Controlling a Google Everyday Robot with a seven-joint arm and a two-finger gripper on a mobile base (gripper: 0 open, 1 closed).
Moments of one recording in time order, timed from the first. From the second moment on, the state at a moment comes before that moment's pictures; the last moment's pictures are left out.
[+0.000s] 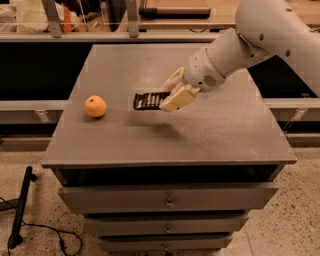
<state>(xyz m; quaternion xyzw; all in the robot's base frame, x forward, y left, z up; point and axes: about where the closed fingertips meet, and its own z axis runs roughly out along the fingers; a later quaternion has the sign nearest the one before) 0.578 -0.040 0.883 -0.65 0.66 0.23 0.31</state>
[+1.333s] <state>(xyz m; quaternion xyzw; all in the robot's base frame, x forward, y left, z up) 0.598 0.034 0.852 -0.63 0.65 0.27 0.33</state>
